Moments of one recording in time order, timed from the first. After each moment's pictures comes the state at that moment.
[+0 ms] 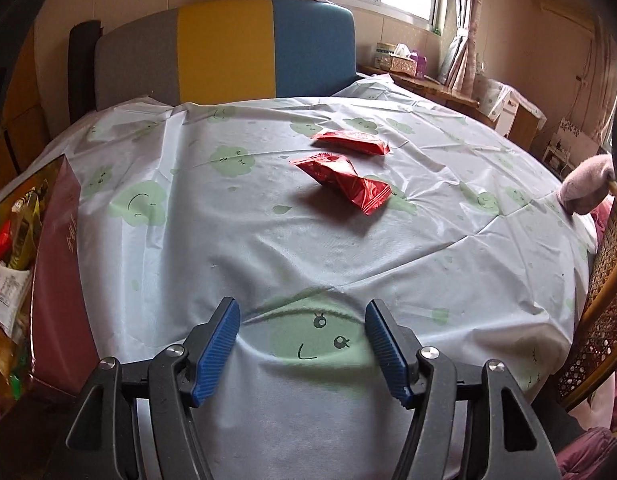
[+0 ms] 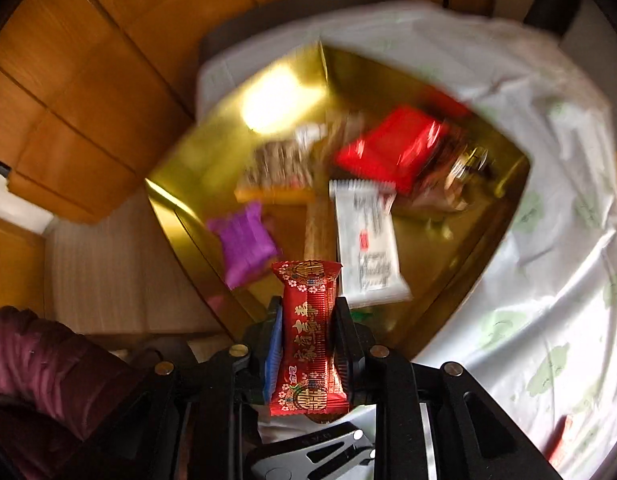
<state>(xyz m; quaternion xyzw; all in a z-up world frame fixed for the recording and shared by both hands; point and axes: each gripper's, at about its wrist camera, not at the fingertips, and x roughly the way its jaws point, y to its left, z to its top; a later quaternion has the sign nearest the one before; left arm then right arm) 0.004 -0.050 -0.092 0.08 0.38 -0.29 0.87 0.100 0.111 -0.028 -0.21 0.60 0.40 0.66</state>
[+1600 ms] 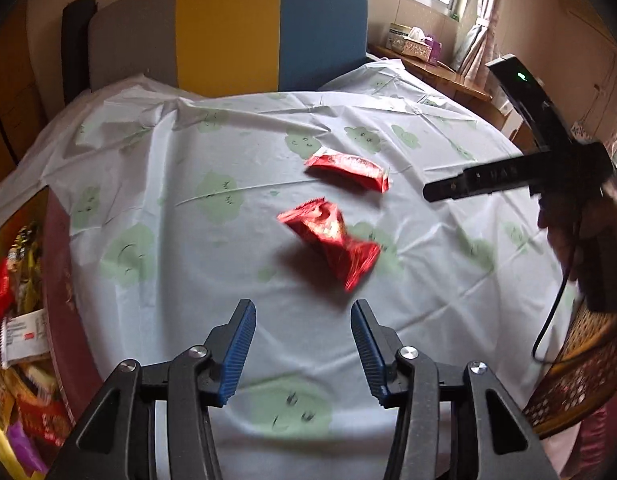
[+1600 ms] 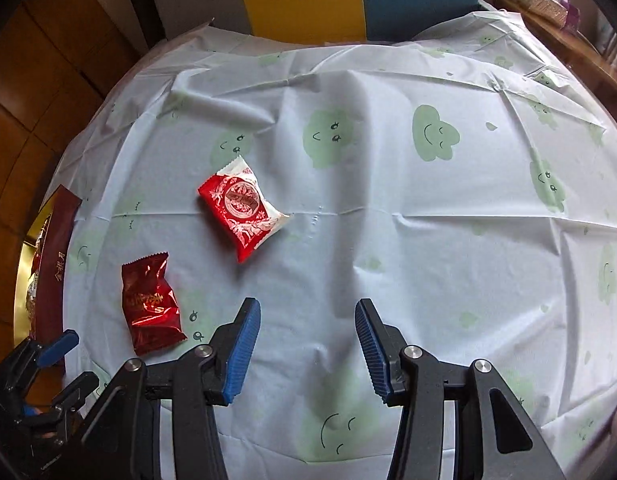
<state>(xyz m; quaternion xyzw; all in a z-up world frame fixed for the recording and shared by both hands) 0.054 -0.089 -0.042 0.08 0.46 -0.27 0.84 0.093 -0.294 -0.061 0.11 0.56 0.01 0.82</state>
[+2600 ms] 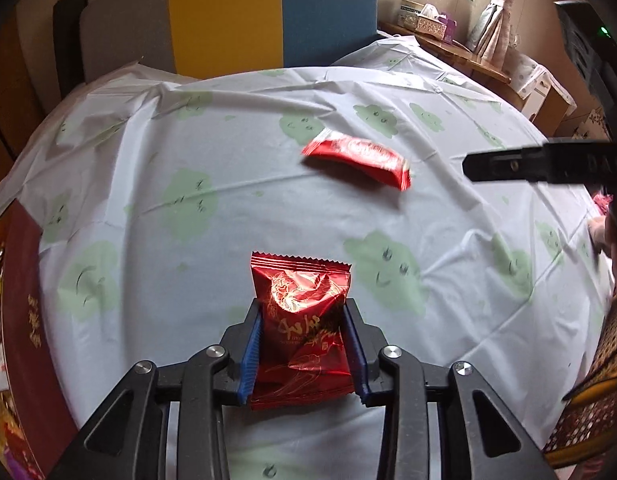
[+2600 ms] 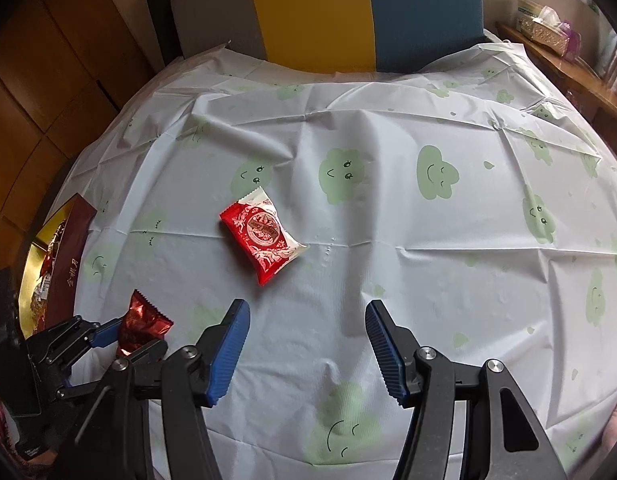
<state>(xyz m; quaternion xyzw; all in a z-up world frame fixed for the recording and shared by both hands) 0.078 -0.123 -0.076 0.11 0.48 -0.24 0.84 0.085 -0.297 -0.044 0.10 0.53 0.02 0.84</state>
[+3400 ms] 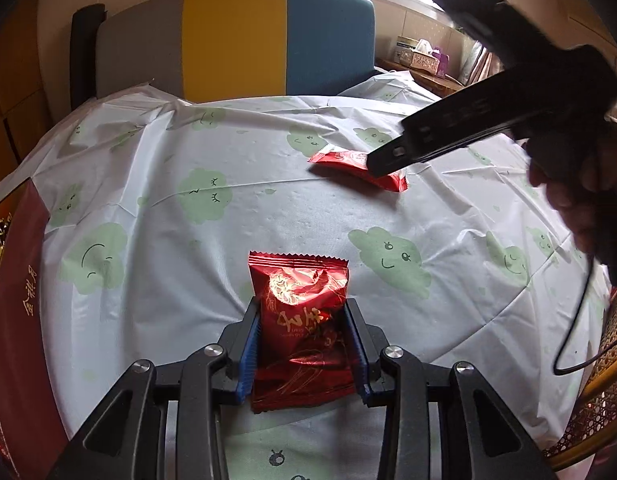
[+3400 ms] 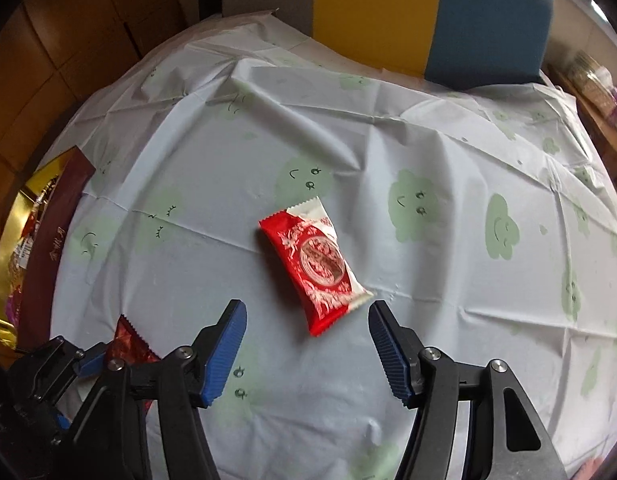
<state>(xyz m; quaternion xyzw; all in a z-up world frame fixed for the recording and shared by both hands) 0.056 -0.101 -0.086 0.07 0.42 -0.26 0.87 0.149 -0.237 -0.061 -0.03 0.56 0.06 0.83</state>
